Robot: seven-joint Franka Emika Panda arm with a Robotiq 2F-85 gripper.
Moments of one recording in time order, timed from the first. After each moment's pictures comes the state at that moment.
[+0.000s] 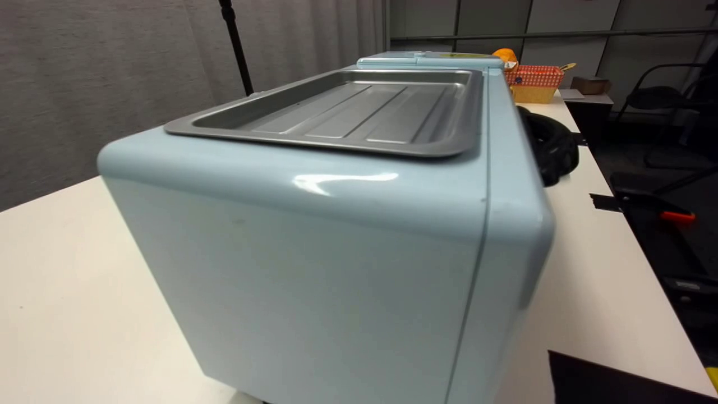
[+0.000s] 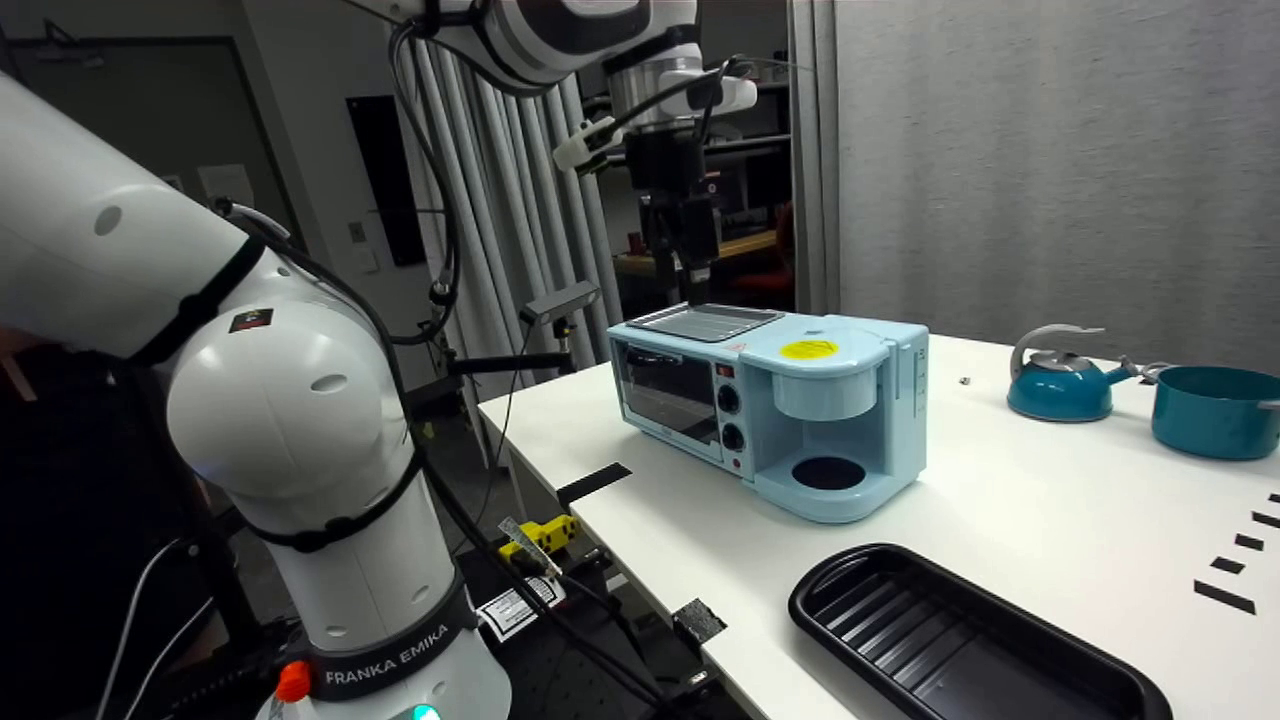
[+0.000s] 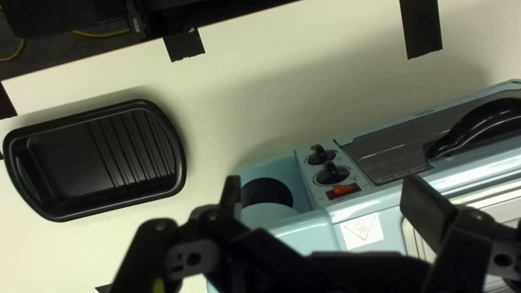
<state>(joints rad) 0.00 -0.67 0.12 -2.60 0.10 1.97 0.26</state>
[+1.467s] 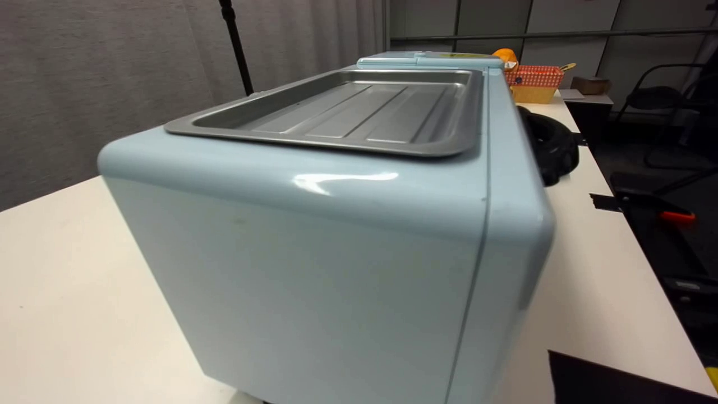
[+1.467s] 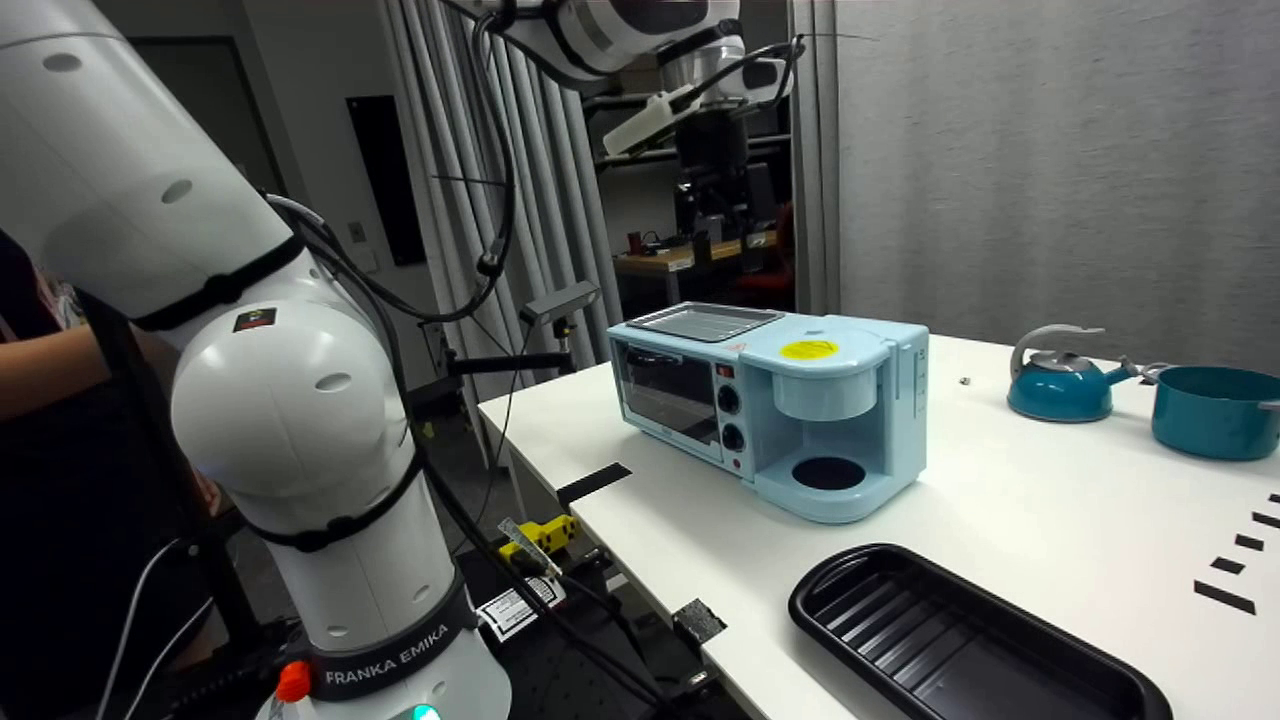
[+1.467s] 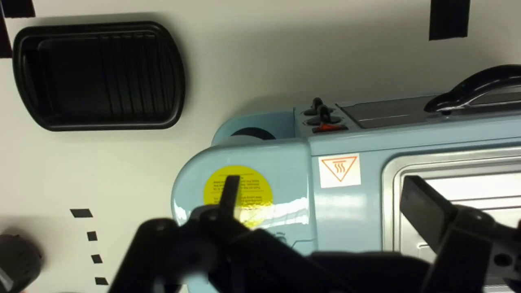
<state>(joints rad) 0.02 -0.38 0.16 -2.33 -0.02 1.94 0.17</state>
